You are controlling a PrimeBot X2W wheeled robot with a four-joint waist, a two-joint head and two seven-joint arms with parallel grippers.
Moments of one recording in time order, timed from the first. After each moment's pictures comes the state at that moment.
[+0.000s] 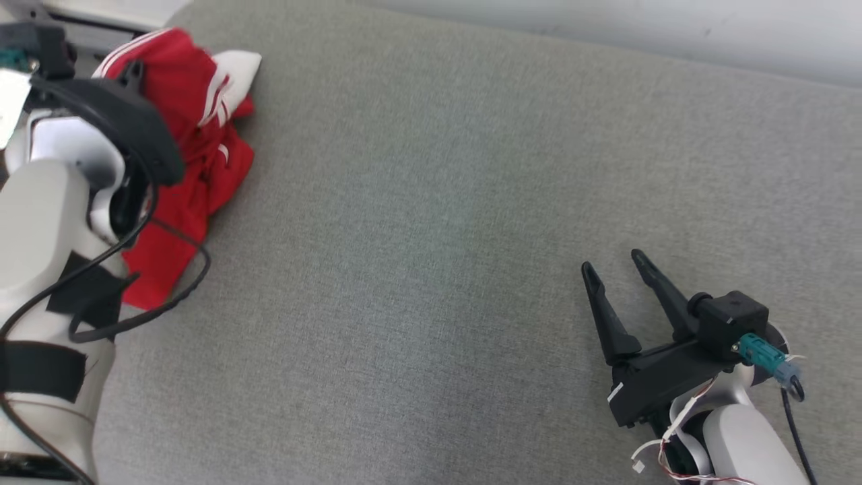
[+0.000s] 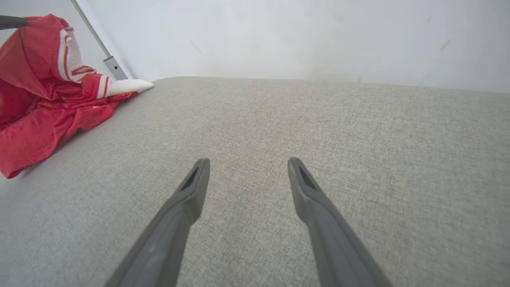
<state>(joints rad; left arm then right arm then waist) -1.09 0.23 -0.34 0.97 -0.41 -0.03 0.11 -0.20 -0.05 0.08 0.13 0.20 0.13 -0.04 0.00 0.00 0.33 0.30</state>
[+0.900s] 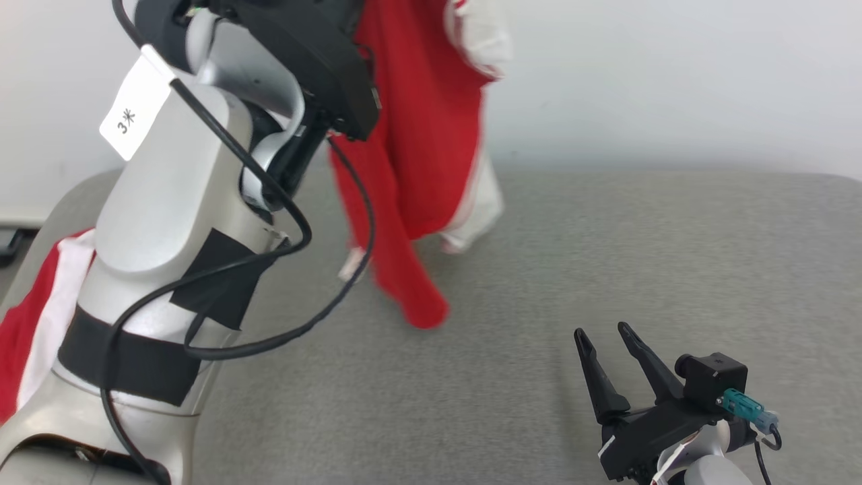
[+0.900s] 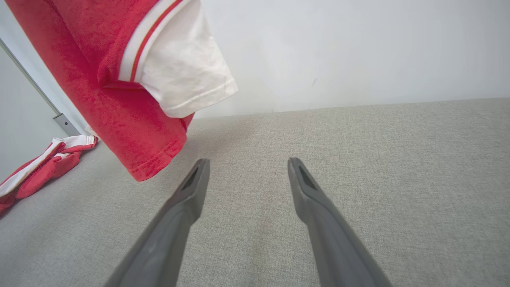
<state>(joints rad) -1.12 0.06 -0.51 0.52 -0.48 -0.11 0.13 -0.15 -0.05 0.14 0.36 0.35 0.13 -0.17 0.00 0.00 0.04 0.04</state>
